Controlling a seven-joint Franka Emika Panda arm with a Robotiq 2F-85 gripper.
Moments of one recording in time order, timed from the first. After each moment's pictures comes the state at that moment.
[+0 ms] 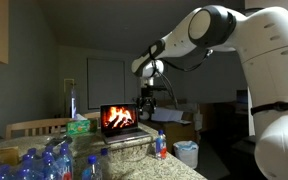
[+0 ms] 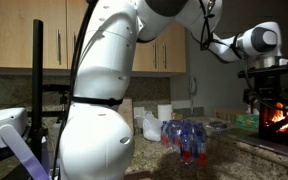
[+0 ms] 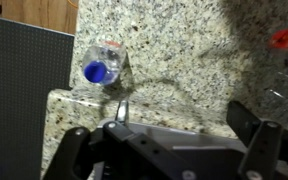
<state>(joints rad) -0.18 0.20 -0.12 -1.68 0.03 1.88 -0.19</state>
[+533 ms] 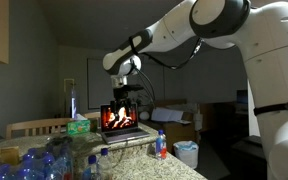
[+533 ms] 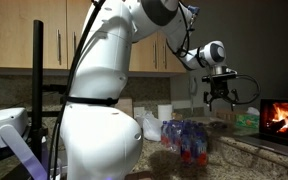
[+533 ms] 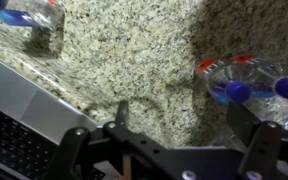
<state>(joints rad) 0.01 0.17 0.02 -1.72 -0.08 1.87 -0.25</state>
